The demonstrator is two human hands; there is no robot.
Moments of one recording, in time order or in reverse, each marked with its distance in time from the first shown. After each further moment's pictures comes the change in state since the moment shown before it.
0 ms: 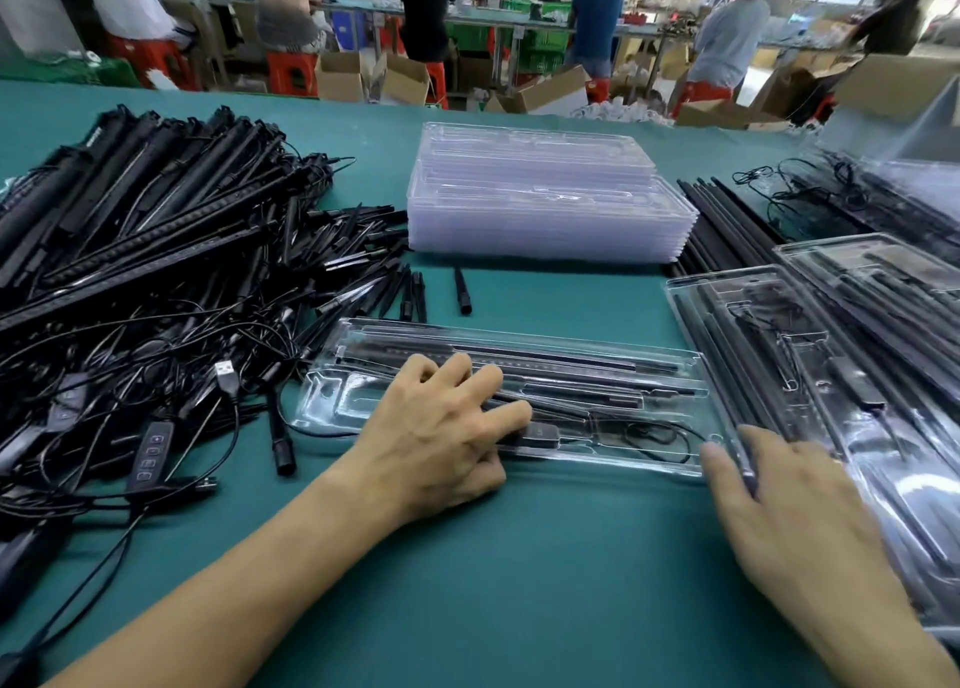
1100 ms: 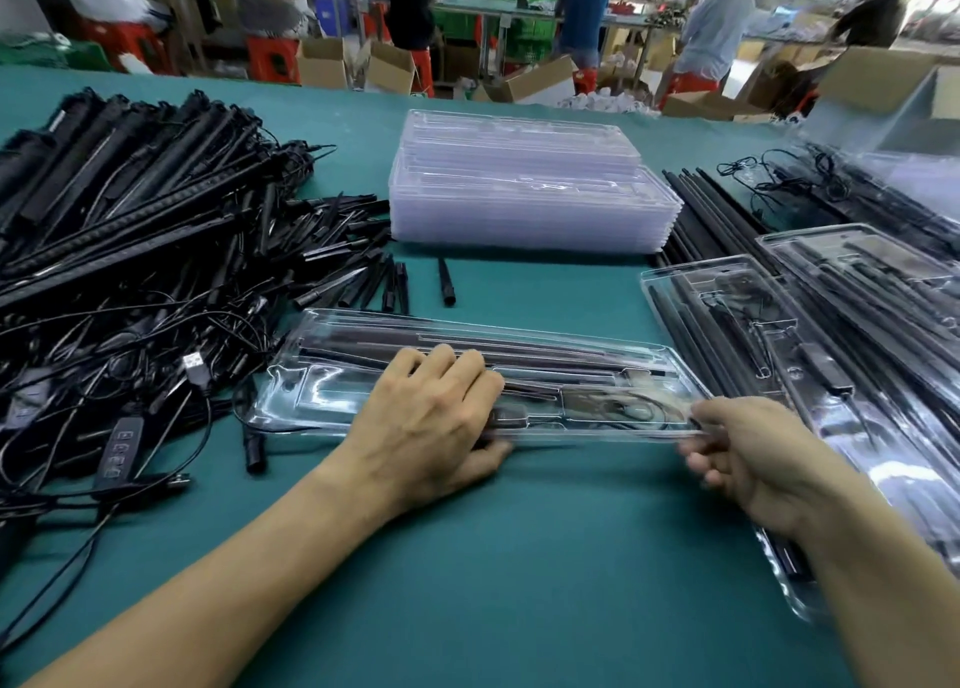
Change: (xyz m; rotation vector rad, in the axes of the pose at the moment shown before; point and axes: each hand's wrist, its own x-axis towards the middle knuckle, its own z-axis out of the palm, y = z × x) left_hand 0.004 0.005 0.004 0.042 0.080 -0.020; right_hand 0.050 -0.011 -0.007 1.052 -0.467 0.460
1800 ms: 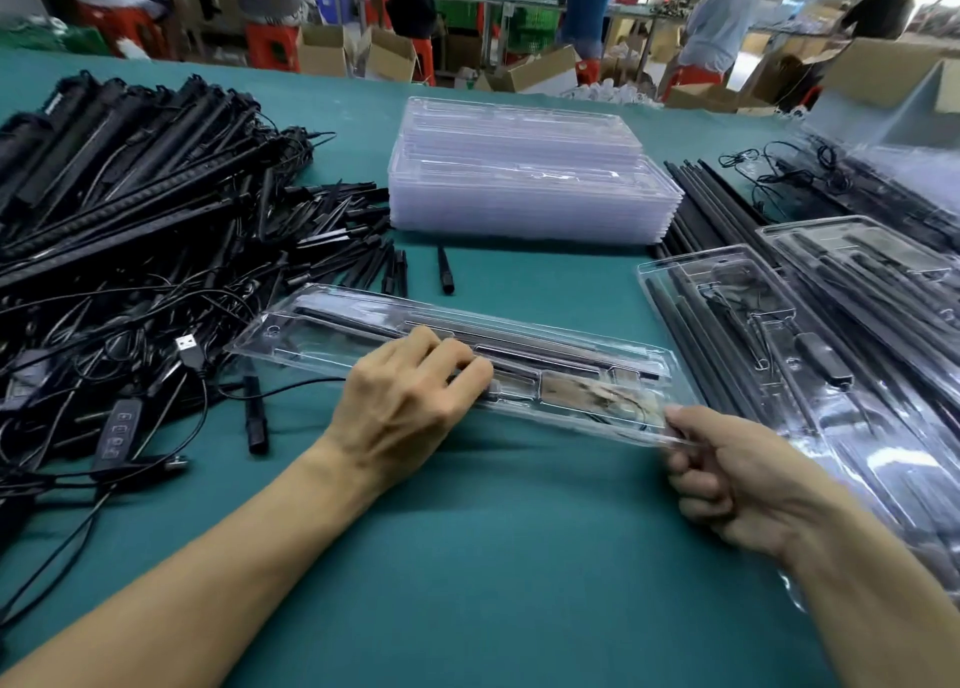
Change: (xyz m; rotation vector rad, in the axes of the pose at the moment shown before) left_hand -0.003 -0.005 0.007 0.075 0.386 -0.018; right_hand -0.008 0.017 0.001 0.182 -0.218 0.149
